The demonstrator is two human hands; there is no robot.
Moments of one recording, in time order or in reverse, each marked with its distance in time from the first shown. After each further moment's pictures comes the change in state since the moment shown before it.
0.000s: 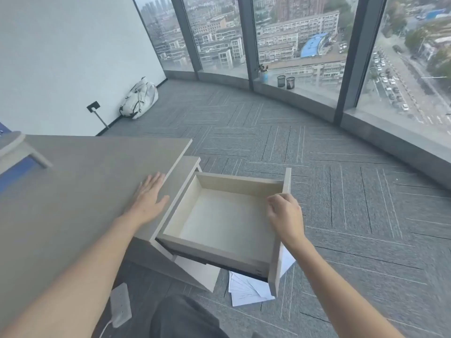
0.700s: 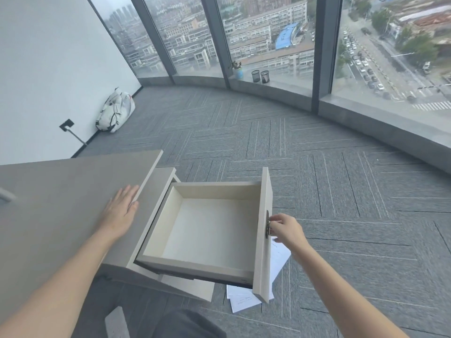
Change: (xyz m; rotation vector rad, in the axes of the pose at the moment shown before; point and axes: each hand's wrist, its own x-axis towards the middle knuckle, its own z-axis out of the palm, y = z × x) left_hand 0.026 -0.003 -0.005 -0.031 0.047 0.000; right_hand 0.000 0.067 -0.011 0.457 -0.220 0.552
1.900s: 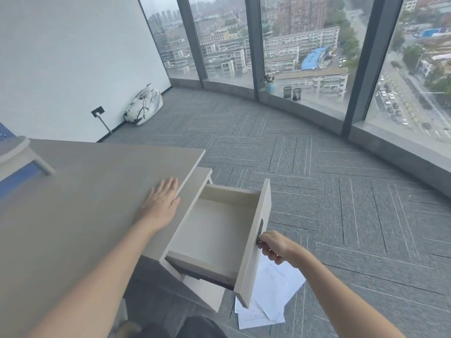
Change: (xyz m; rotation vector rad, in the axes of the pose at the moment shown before) left_hand 0.000 0.005 -0.003 0.047 -0.071 0.004; right_hand 0.018 -0.042 0.096 -0.236 -0.549 0.062
